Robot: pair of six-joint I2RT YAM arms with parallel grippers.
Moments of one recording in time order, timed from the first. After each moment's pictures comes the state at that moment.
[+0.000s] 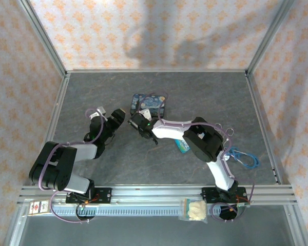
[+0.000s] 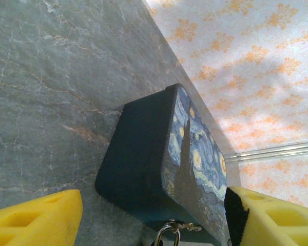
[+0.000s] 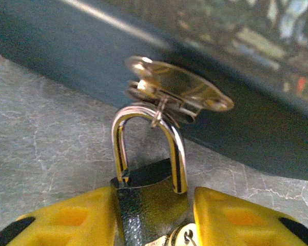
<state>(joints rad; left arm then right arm) -0.19 1.43 0.36 0.75 0.12 -1.07 0.94 2.13 1.46 -0.46 0.49 0.50</state>
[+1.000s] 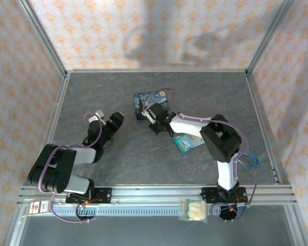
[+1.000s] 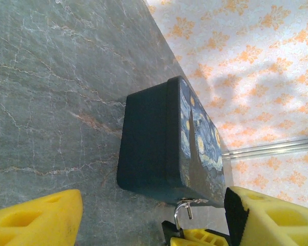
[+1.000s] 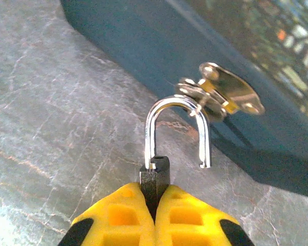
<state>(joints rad) -0.18 1.41 0.29 0.82 0.14 -1.09 0.77 1.95 1.25 -0.31 0.17 -0.17</state>
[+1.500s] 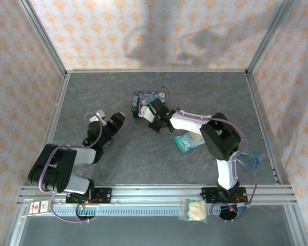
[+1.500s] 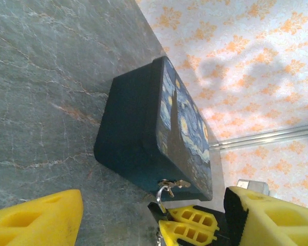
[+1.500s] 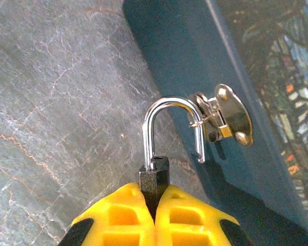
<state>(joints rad) -0.18 1.41 0.27 0.87 0.20 -1.10 0.74 1.97 1.33 -0.32 0.06 -0.46</state>
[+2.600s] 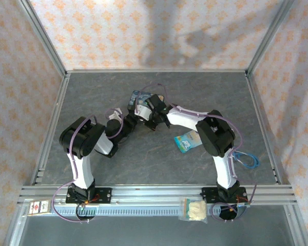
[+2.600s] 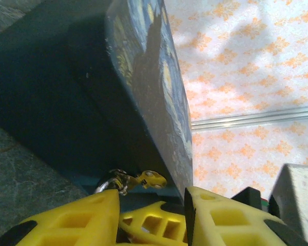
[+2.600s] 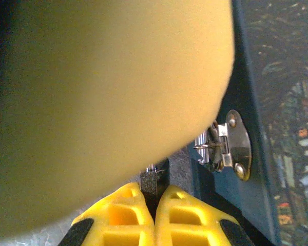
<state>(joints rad) -0.35 1.92 0.45 1.29 0.16 -1.30 0.72 2.06 1.45 -0.36 -0.15 -0.51</state>
